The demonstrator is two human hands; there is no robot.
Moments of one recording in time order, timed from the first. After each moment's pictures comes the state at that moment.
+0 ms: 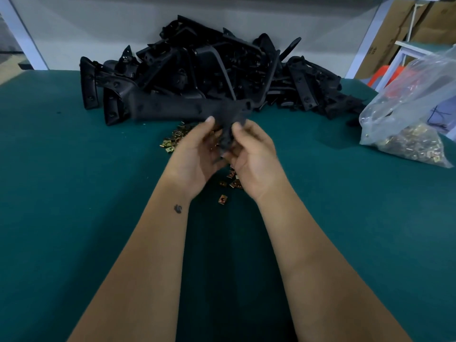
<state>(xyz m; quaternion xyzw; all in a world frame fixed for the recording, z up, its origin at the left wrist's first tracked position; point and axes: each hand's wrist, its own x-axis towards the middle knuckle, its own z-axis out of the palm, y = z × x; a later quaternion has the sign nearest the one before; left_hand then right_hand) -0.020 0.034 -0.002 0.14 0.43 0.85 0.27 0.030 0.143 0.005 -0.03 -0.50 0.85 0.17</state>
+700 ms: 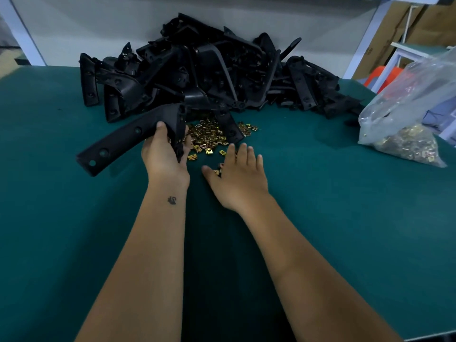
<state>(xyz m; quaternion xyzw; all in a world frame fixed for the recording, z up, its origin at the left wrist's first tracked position) -0.033 0.017 0.000 -0.15 0.35 0.92 0.03 0.030 0.121 -0.025 -0.16 -0.98 0.10 -0.01</state>
